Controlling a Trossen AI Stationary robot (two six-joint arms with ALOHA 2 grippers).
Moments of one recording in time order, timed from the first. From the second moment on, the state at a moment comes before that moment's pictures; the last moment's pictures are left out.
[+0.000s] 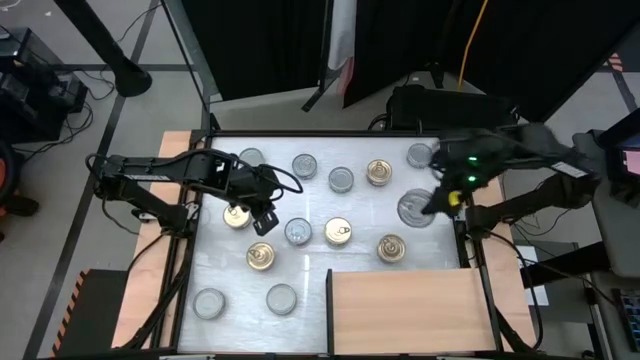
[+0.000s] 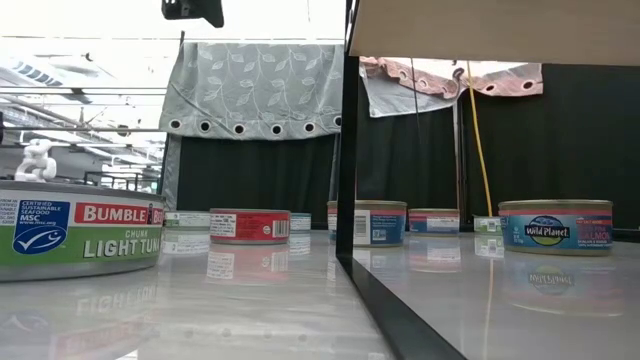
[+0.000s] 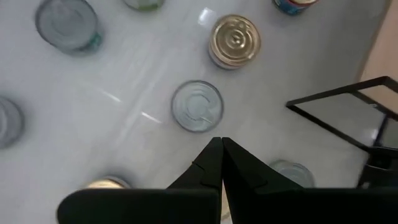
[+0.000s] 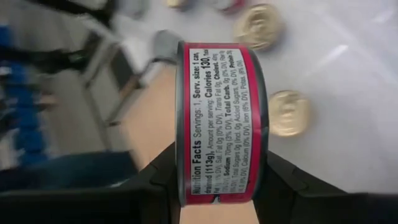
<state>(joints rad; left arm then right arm) -0.07 1.41 1.56 -1.23 -0.06 -0.60 -0.02 1.13 1.67 -1.44 -0.32 0.86</state>
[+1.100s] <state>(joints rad) -0.23 1.41 1.56 -0.91 -0.03 -0.91 0.65 1.12 0.91 -0.61 -0.71 0.96</state>
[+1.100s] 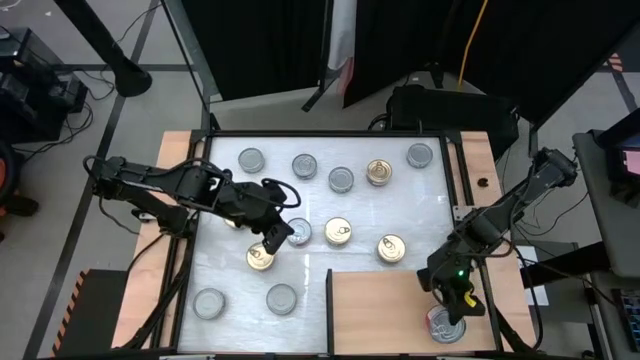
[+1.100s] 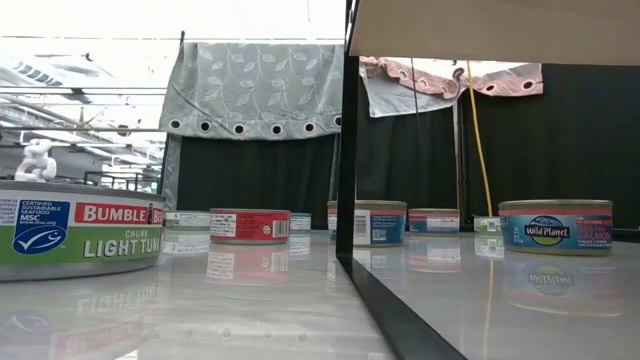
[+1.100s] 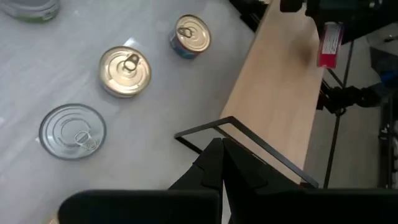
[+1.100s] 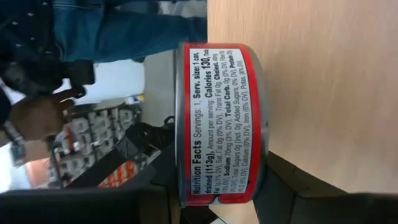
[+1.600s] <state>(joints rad) -0.23 1.41 1.56 -0.90 -0.09 -0.93 0.65 1.12 0.88 -0.70 -0.62 0.96</state>
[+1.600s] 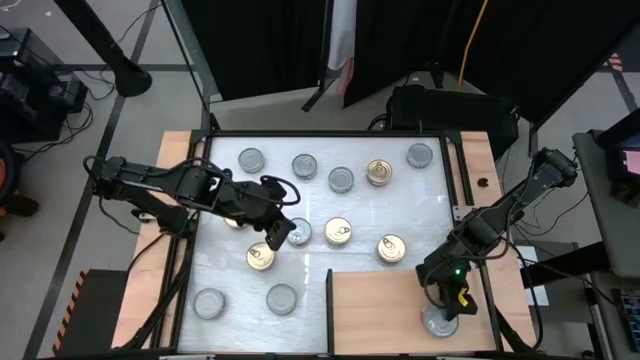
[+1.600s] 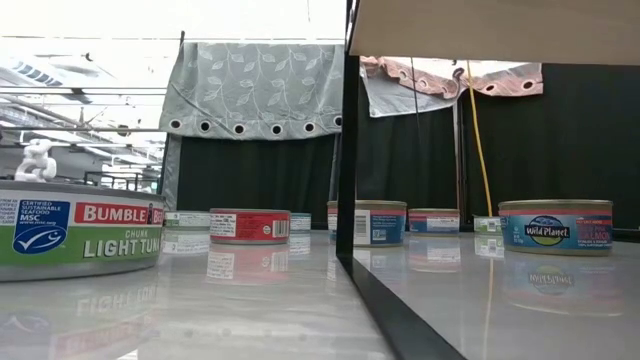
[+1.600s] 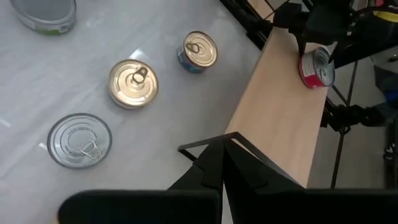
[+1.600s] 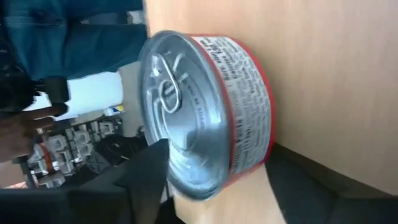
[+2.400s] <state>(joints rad) -0.23 1.39 1.56 -1.04 -0.30 -1.08 0.64 1.08 1.25 -1.17 -0.24 0.89</state>
